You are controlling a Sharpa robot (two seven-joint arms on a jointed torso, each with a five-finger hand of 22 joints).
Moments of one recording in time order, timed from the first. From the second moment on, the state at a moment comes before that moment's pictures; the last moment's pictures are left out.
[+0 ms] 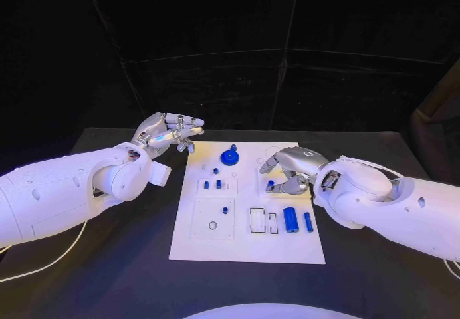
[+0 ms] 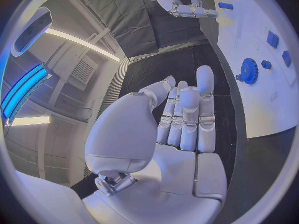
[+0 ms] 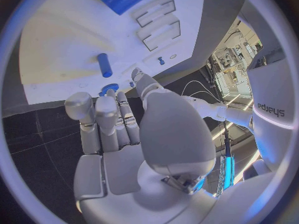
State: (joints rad) left arm 1.26 -0.86 -0.11 1.43 -0.11 -0.21 0.45; left_hand 1.31 -0.10 0.47 -0.08 0.05 1.03 0.16 0.14 0.07 1.11 0.09 0.30 0.10 1.27 0.01 1.06 0.70 0.17 1.19 0.11 0.66 0.70; right arm 1.14 -0.88 -0.01 1.71 -1.65 -0.27 -0.22; right_hand 1.39 -0.15 0.18 0.06 0.16 0.92 0.16 0.07 0.07 0.92 0.12 0.17 0.07 1.45 0.02 1.10 0.89 0.12 1.20 0.13 1.23 0.99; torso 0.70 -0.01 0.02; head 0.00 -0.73
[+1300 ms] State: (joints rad) left arm 1.26 -0.86 -0.11 1.43 -0.11 -0.21 0.44; left_hand 1.31 -0.10 0.47 -0.08 0.05 1.03 0.16 0.14 0.07 1.11 0.09 0.30 0.10 1.27 0.01 1.06 0.70 0.17 1.19 0.11 0.66 0.70; right arm 1.14 -0.83 -0.01 1.65 -1.69 -0.11 -0.25; right_hand 1.50 -0.05 0.34 0.05 0.06 1.12 0.13 0.10 0.08 1.21 0.06 0.19 0.06 1.47 -0.01 1.19 0.99 0.10 1.31 0.09 1.34 1.17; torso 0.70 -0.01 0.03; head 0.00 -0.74
